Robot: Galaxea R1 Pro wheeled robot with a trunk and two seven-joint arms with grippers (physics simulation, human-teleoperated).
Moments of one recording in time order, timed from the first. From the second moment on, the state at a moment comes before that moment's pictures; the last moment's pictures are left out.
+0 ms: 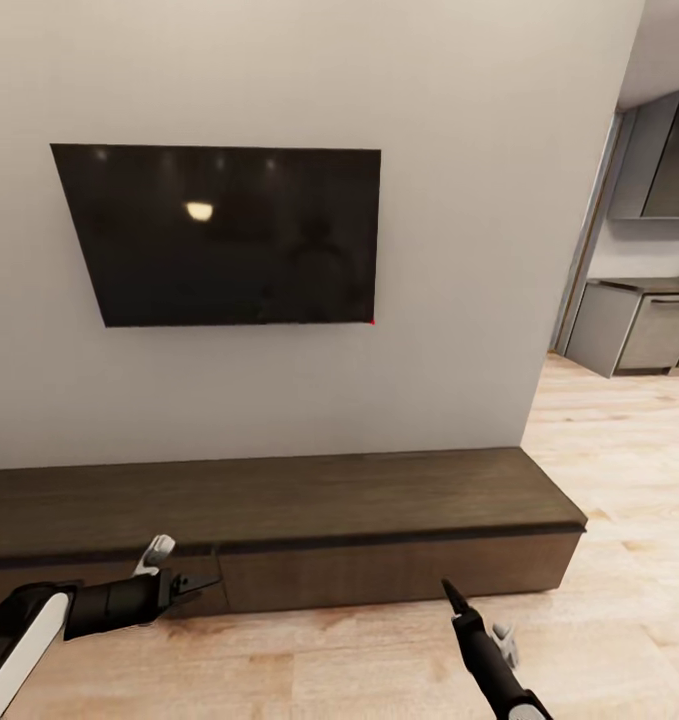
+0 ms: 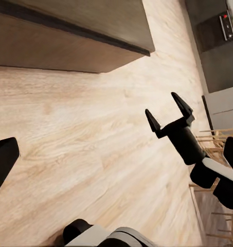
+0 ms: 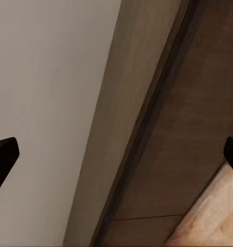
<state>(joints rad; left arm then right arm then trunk) -0.29 0.40 0.01 -1.18 0.62 1.00 -0.83 -0.39 -0.04 -0.02 -0.32 -1.23 0.02 0.66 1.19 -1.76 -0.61</state>
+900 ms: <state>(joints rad) -0.28 0.40 0.00 -1.20 0.62 1.00 -0.84 -0.39 -0.03 -0.02 -0.33 -1.25 -0.09 0.63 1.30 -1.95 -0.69</state>
